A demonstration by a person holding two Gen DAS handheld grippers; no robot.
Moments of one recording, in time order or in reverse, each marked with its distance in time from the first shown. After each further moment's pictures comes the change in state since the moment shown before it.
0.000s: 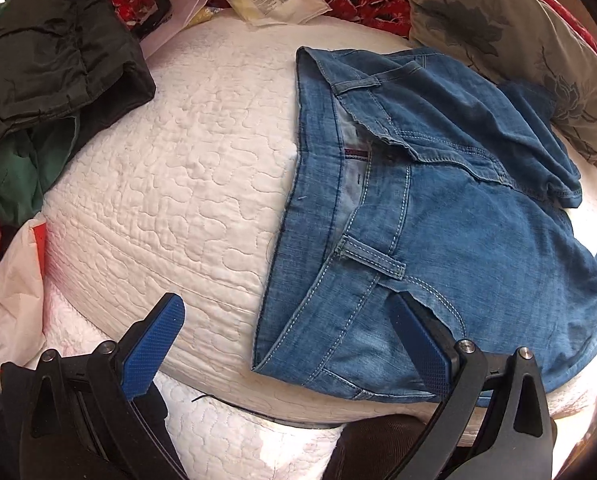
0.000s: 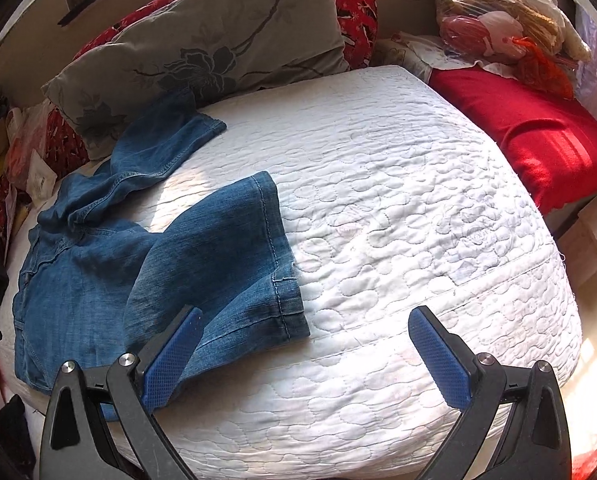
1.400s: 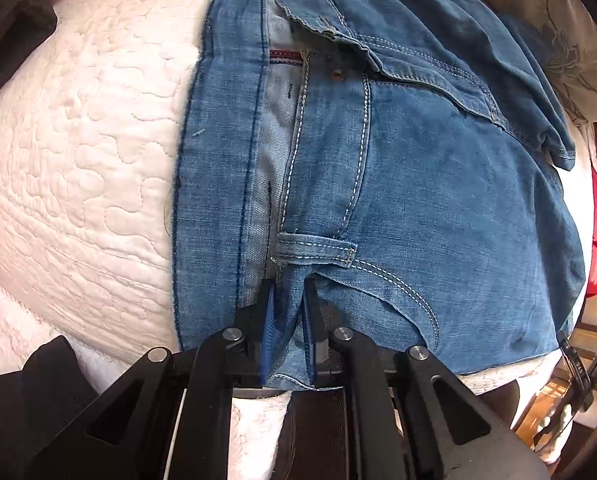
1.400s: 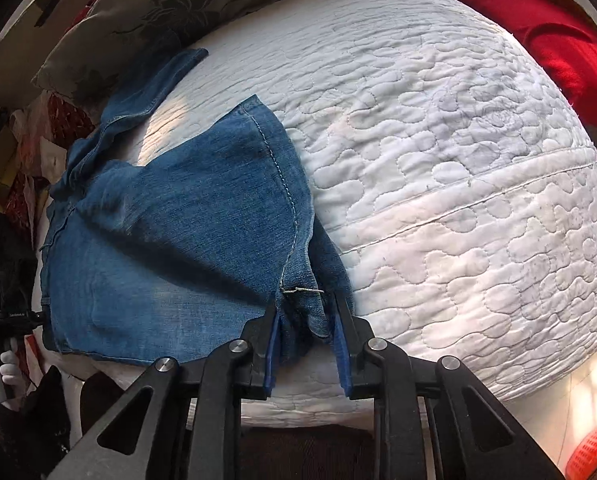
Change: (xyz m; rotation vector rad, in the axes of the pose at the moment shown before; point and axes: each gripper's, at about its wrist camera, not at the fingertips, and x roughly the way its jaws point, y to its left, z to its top) left arm 0.026 -0.076 -0.018 0.058 0.334 -0.135; right arm 0.029 -0.048 -0.031 0.089 0.259 0.170
